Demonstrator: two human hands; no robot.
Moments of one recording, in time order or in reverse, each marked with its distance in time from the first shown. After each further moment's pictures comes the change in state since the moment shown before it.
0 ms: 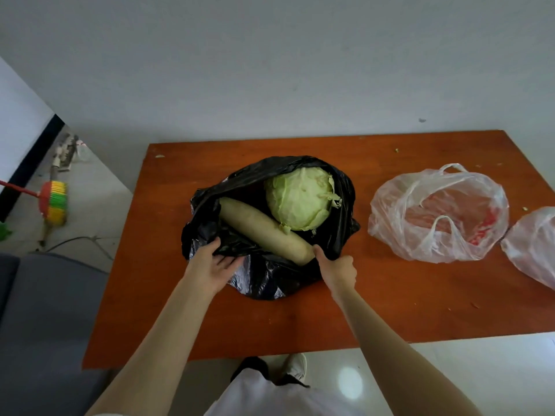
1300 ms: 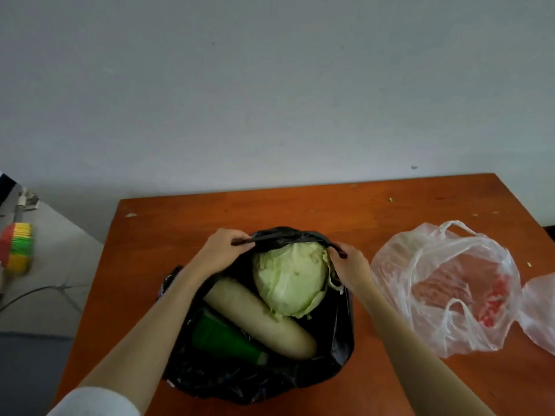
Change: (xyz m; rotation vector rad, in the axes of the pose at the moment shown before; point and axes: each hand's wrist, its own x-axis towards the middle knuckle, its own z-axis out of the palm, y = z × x) left_hand 0.108 0.080 0.144 1.646 -0.404 0.684; right_hand 0.106 -0.127 -0.039 -0.231 -0.102 -0.530
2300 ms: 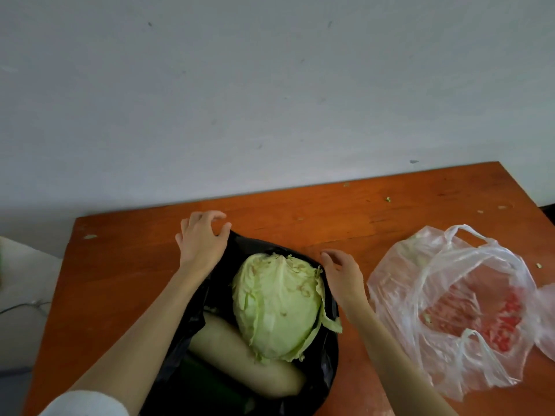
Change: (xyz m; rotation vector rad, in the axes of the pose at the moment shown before) left_hand 0.087 0.005 0.009 0.175 0.377 -0.137; right_hand 0.039 -0.005 0.007 0.165 0.112 0.139
